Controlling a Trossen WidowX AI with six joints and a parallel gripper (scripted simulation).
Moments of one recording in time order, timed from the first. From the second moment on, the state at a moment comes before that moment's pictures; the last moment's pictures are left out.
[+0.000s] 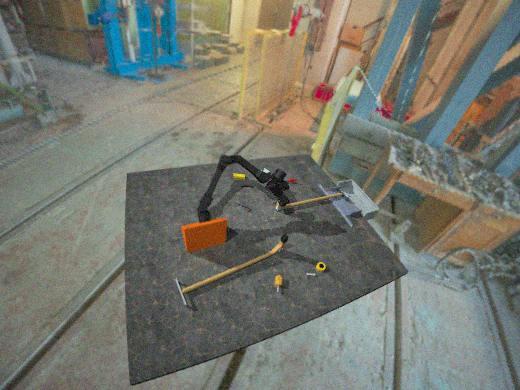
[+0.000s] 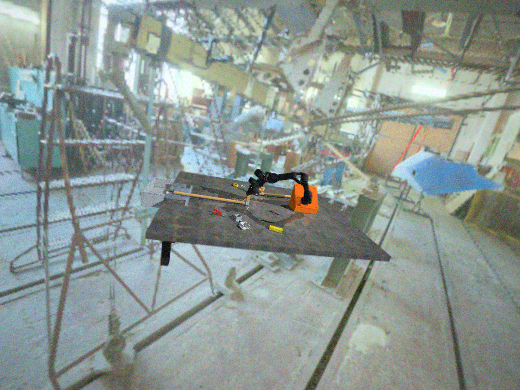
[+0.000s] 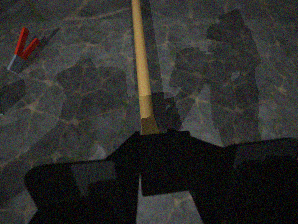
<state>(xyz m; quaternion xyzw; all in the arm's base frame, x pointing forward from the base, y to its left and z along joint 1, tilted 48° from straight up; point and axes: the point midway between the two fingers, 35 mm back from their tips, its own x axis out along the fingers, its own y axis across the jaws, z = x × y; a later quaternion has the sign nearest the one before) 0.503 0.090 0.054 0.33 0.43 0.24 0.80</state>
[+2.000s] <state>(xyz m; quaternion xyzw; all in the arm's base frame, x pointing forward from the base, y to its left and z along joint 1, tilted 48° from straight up) 0.528 0.093 0.052 0.33 0.43 0.24 0.80</state>
